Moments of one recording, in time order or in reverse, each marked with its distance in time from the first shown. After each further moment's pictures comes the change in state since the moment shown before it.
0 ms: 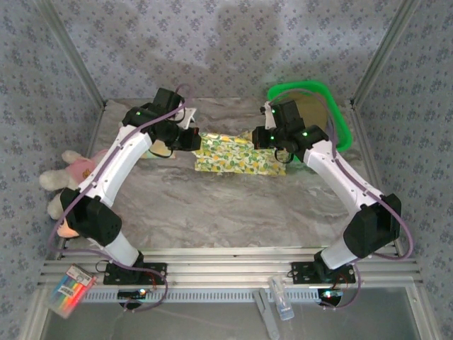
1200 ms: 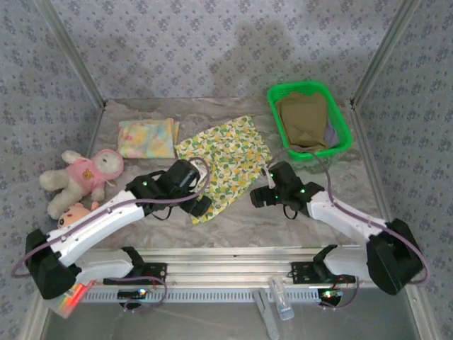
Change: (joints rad) left arm -0.428 -0.510 -0.707 0.243 -0.530 0.017; right arm 0.158 -0.330 -0.733 0.240 0.198 -0.069
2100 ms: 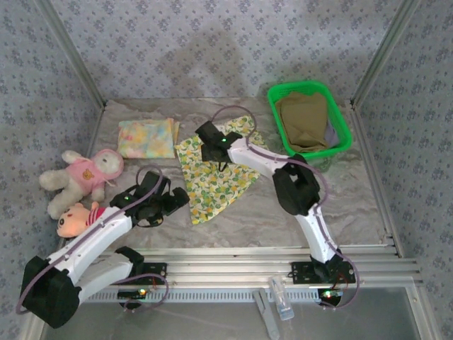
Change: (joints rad) left arm 0.344 -0.159 -0.375 0.127 0.230 -0.803; right arm 0.168 1.076 1.210 -0.270 0.300 0.302
